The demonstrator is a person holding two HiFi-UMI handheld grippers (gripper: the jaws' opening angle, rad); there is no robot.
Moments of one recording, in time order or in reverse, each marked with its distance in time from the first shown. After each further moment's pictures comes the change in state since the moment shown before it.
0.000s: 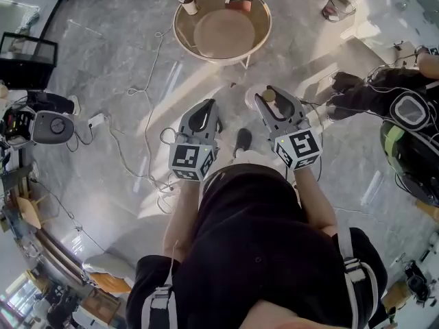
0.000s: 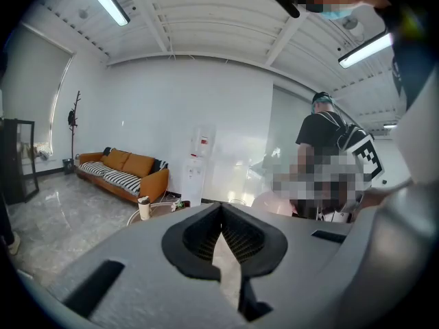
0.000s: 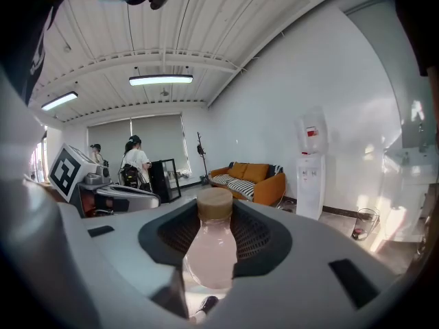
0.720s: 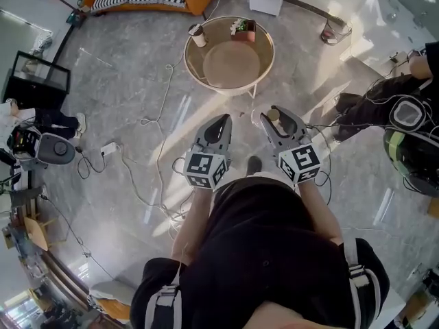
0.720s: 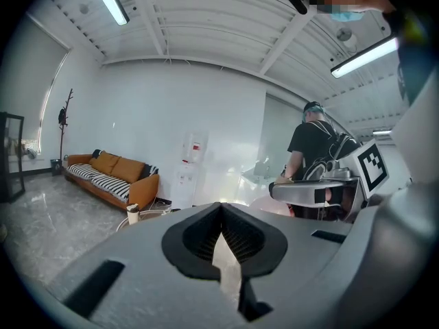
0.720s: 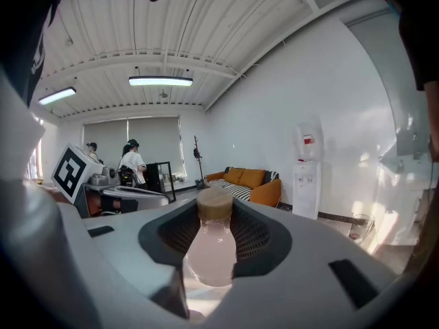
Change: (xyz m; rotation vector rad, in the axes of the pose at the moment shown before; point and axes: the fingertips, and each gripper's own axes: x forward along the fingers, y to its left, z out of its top) left arm 0.008 -0.001 0.021 0.009 -0.075 -0.083; right arm -0.002 0.015 0.015 -0.026 -0.043 -0.047
